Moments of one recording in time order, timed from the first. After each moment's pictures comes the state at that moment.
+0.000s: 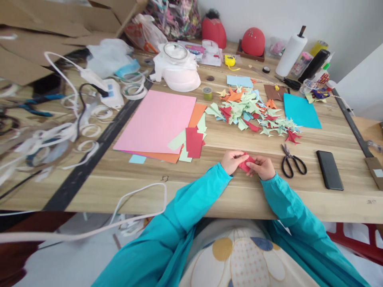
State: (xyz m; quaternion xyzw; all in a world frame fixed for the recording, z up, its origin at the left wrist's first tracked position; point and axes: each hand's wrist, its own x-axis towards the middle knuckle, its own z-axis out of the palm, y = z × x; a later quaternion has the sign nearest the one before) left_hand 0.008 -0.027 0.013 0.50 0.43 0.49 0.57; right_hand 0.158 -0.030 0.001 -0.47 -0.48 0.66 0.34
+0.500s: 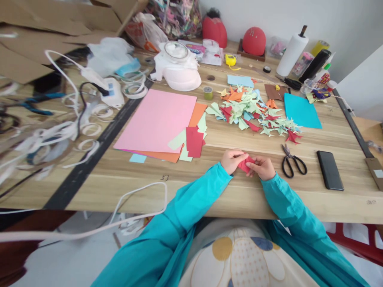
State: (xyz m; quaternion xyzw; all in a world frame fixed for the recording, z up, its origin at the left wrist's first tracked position) left_hand 0.007 -0.026 0.009 0.52 0.44 0.51 0.53; right_hand 0.156 -0.031 0.005 -0.47 -0.48 0.66 0.33
